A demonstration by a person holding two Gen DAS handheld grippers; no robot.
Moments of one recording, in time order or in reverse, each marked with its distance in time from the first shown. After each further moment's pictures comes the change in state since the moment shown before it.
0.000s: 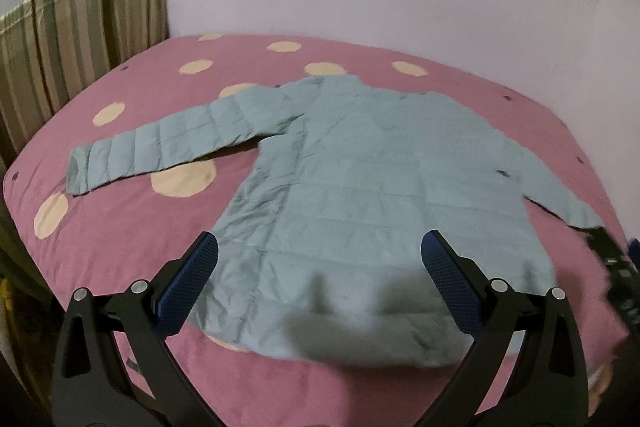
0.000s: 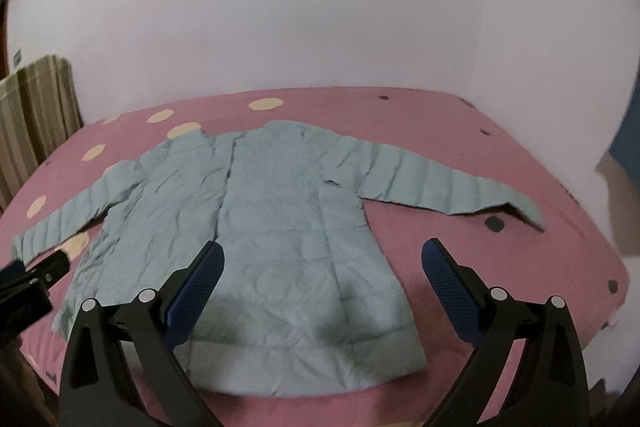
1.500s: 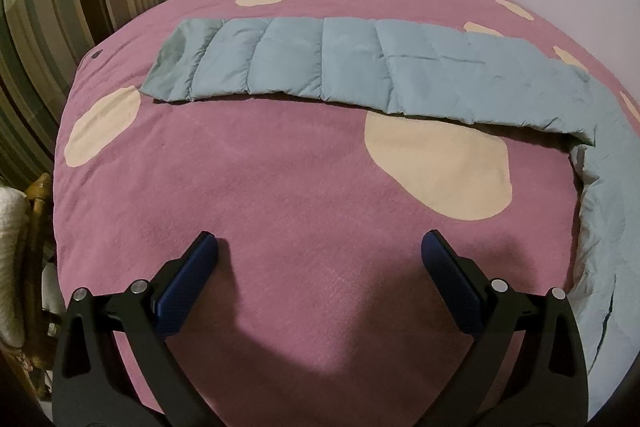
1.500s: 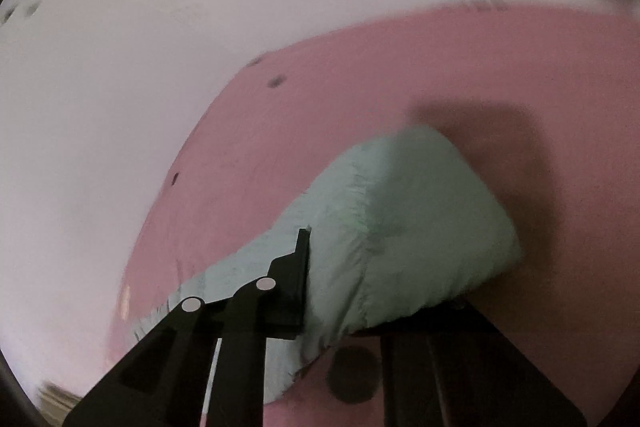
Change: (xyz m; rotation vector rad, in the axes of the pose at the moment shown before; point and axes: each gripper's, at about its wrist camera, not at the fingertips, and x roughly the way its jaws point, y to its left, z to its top) left arm 0.155 0.200 -0.003 -0.359 0.183 0.454; right arm 0.196 -0.327 0.020 0.891 -0.002 -0.157
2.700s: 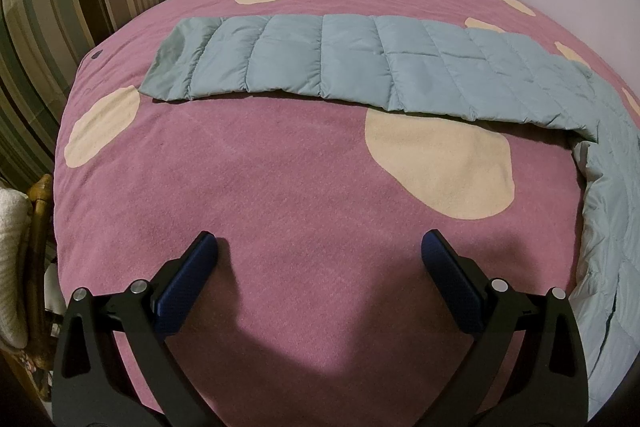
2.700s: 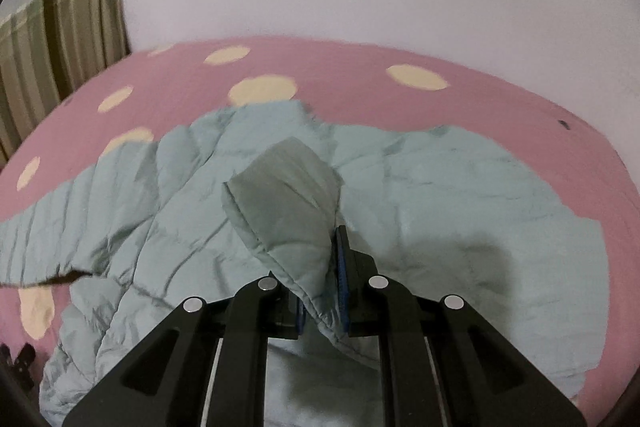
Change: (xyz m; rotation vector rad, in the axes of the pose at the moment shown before) left arm 0.003 -0.001 -0.001 0.002 0.003 0.003; right arm -0.004 0.371 -0.360 -1.203 0.289 0.326
